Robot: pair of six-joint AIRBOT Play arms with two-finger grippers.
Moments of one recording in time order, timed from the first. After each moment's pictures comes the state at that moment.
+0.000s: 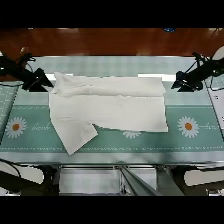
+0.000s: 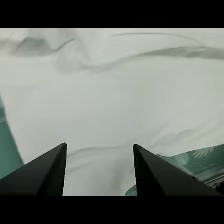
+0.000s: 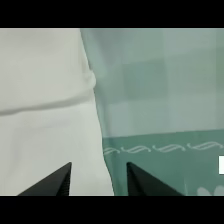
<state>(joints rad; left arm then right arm) 0.33 -1.68 1.55 1.06 -1.61 -1.44 -0.21 -1.55 1.40 -1.27 1.36 1.60</state>
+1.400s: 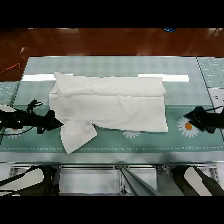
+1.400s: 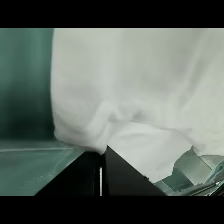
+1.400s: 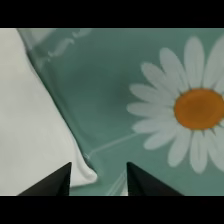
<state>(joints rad) 0.40 -1.32 0.60 0.91 -1.13 -1.35 -0.63 -0.93 0.58 -1.05 1.18 1.42</state>
